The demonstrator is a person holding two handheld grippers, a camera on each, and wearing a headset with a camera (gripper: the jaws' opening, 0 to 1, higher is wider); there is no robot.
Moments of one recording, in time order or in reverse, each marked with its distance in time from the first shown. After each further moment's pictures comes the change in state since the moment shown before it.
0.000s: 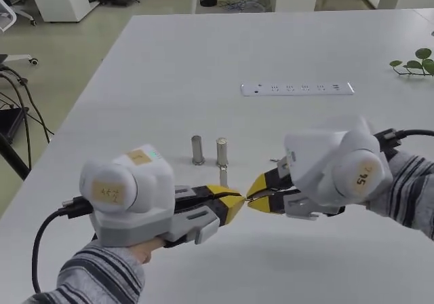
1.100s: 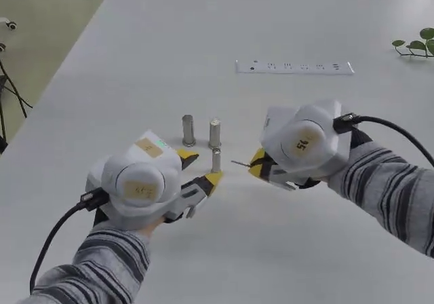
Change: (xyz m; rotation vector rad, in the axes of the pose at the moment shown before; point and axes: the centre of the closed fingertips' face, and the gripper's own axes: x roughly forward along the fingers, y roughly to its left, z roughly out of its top) left arm 0.030 0.088 -0.028 0.166 0.077 0.312; right arm 0.039 -0.054 -0.066 0.299 0.204 -0.163
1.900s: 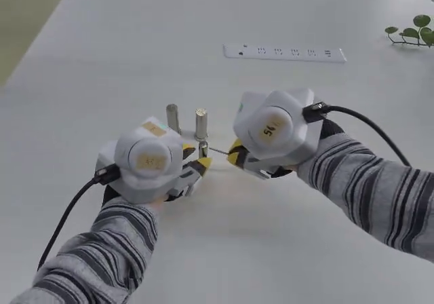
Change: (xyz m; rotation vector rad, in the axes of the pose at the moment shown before) left arm 0.049 0.010 -0.019 -0.113 0.054 -0.014; right arm 0.022 -0.011 0.004 0.054 0.019 -0.010
